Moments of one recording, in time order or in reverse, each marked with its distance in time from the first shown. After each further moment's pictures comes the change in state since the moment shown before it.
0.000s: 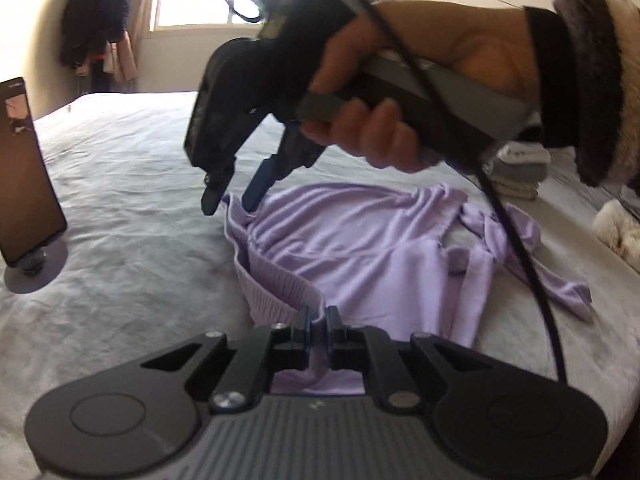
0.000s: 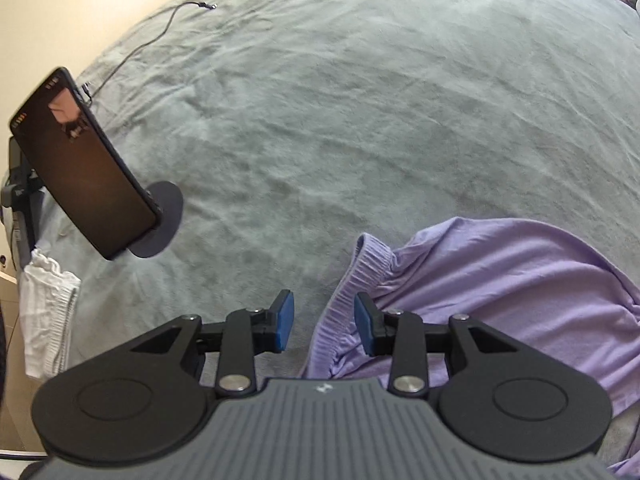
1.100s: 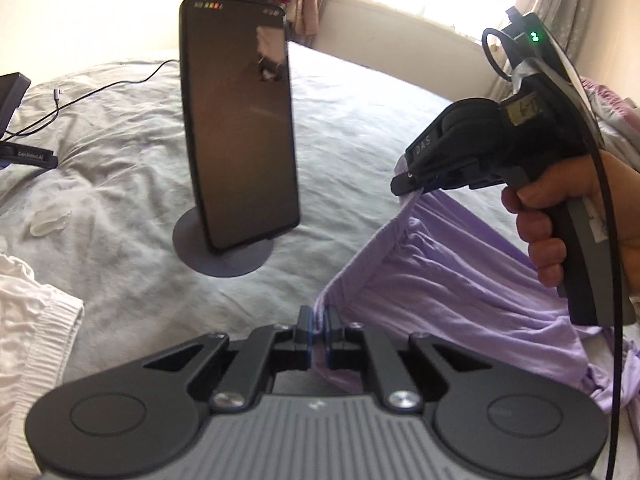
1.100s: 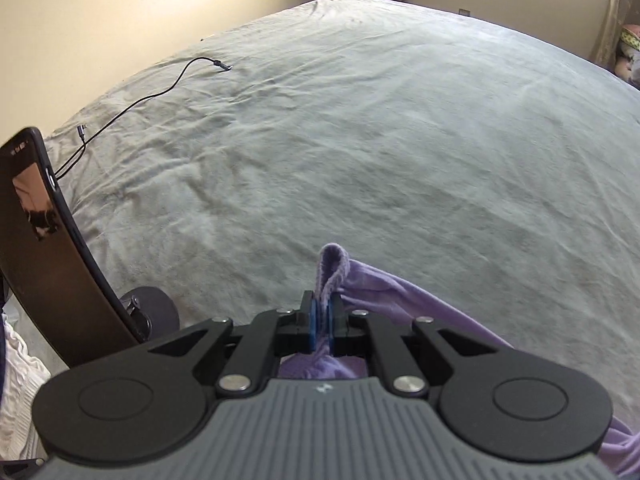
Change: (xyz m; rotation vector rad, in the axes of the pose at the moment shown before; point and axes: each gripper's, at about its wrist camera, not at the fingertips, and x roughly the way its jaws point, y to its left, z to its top) left arm 0.002 0.132 0.028 -0.414 0.066 0.373; right arm 0.043 0.040 0.061 -0.100 -0.247 -0.040
